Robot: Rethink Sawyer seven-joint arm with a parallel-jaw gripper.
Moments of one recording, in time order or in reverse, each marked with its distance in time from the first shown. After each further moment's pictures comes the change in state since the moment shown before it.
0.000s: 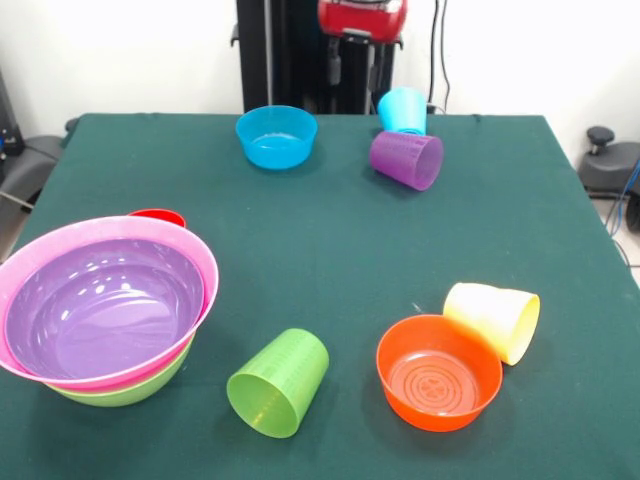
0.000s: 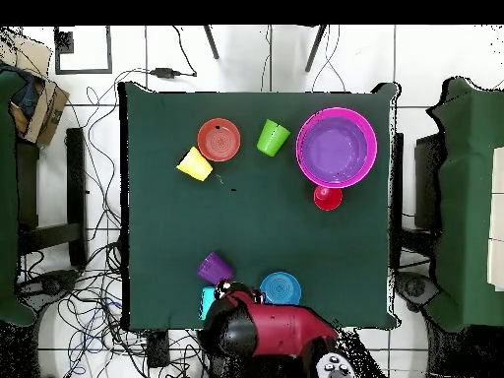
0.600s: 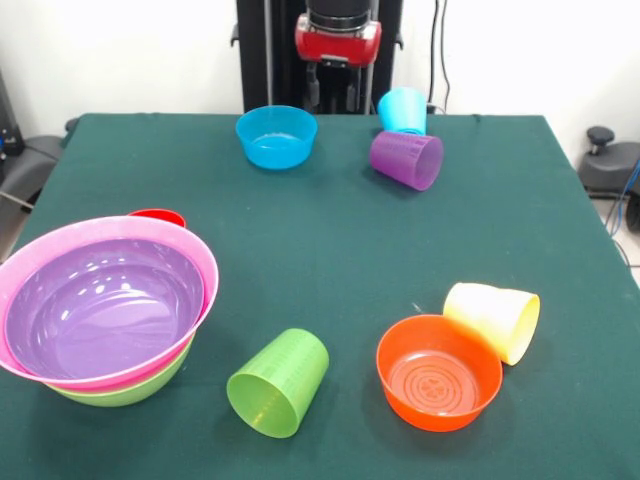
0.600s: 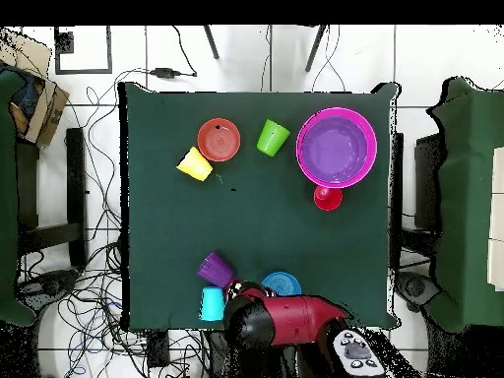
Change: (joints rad) arm -0.083 0.119 0.031 -0.067 -0.164 0.000 0.000
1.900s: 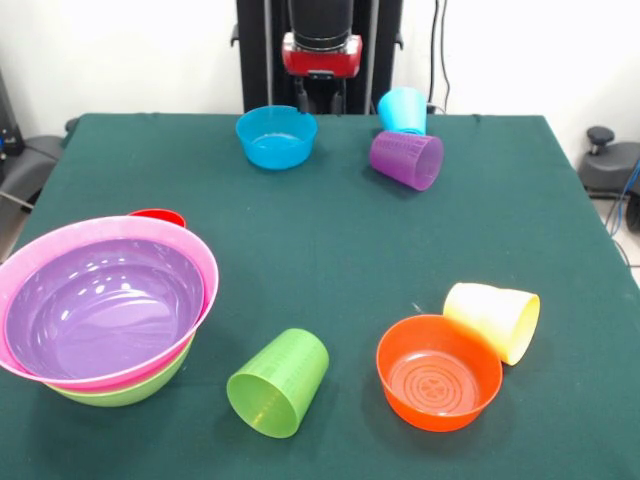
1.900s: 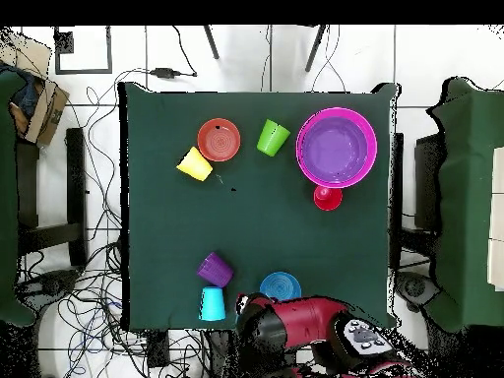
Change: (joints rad) arm -0.066 0.125 0.015 -0.031 -0.170 0.000 0.000
